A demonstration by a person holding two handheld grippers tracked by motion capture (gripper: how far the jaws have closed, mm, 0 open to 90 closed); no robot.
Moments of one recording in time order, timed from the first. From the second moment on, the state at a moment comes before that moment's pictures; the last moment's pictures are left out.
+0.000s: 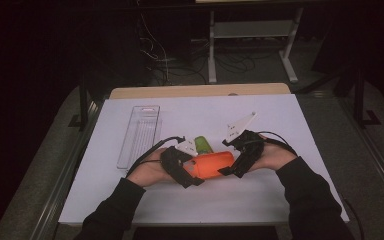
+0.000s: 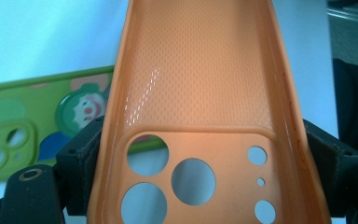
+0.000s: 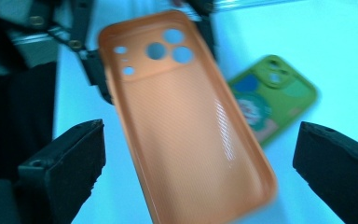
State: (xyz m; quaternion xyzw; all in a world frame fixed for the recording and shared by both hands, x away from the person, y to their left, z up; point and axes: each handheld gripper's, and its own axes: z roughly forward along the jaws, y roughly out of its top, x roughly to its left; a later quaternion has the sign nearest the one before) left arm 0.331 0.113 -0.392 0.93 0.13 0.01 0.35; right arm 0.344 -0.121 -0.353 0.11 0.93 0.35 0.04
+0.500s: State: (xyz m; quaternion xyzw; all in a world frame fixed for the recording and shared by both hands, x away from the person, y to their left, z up) left arm 0.335 0.113 -0.393 0.92 0.22 0.05 0.33; right arm 0.334 -0.153 -0.375 0.28 0.88 0.38 0.07
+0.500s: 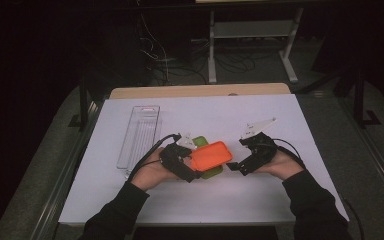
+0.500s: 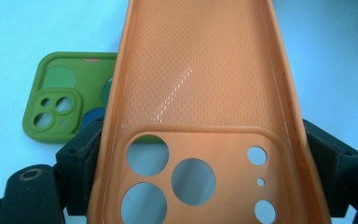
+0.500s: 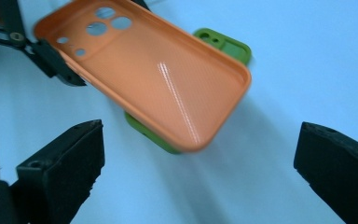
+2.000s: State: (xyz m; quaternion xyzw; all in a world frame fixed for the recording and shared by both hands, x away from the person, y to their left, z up) left arm 0.341 0.124 -0.387 0.90 0.25 0.07 0.33; right arm 0.310 -0.137 -0.414 0.29 0.85 0.37 0.24
